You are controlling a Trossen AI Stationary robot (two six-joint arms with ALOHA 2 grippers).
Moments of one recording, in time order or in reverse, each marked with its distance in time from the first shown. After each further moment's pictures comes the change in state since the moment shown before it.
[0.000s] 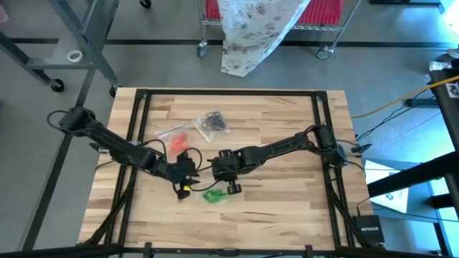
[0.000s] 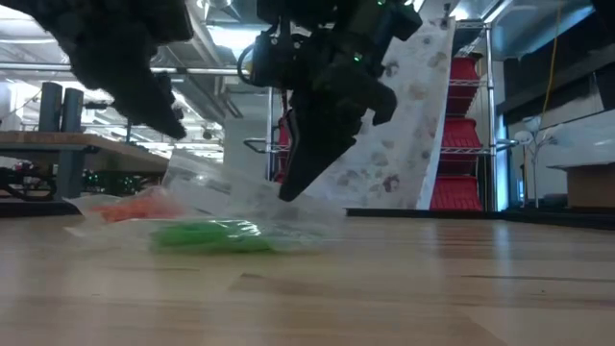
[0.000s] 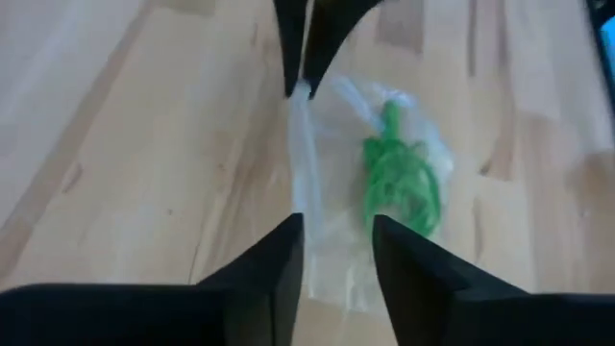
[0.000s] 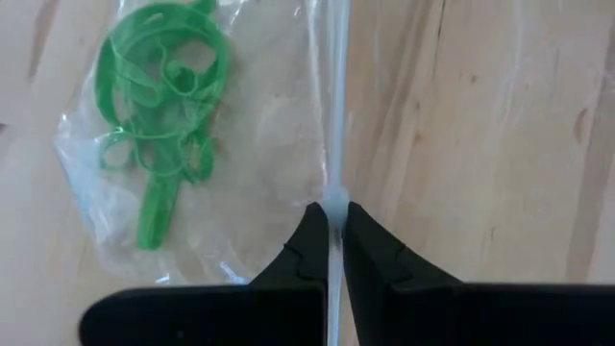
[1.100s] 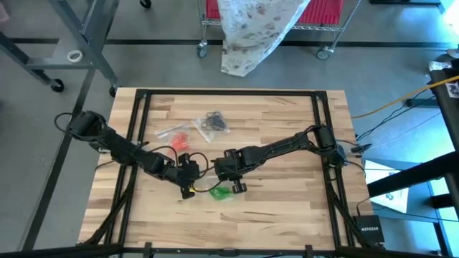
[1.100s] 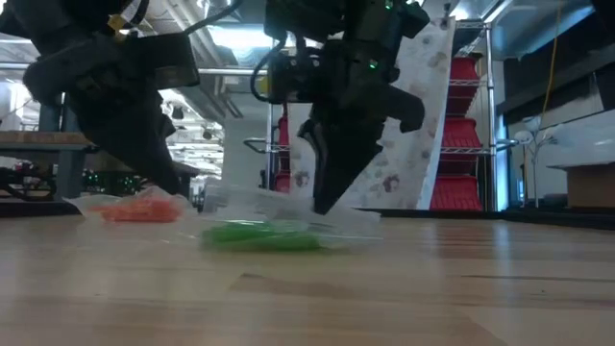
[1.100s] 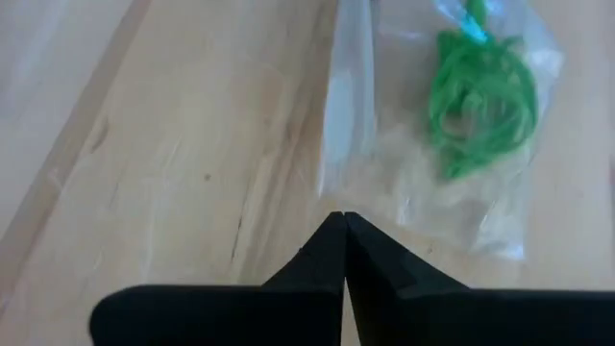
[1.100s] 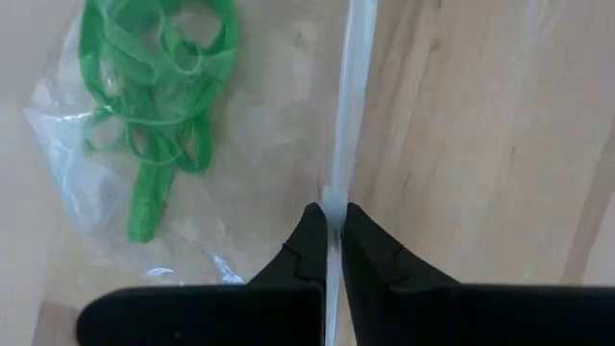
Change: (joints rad) left arm 0.006 0.167 -0.001 0.004 -0.062 -0.001; right arm 0.000 0.000 0.000 -0.134 0.017 0.009
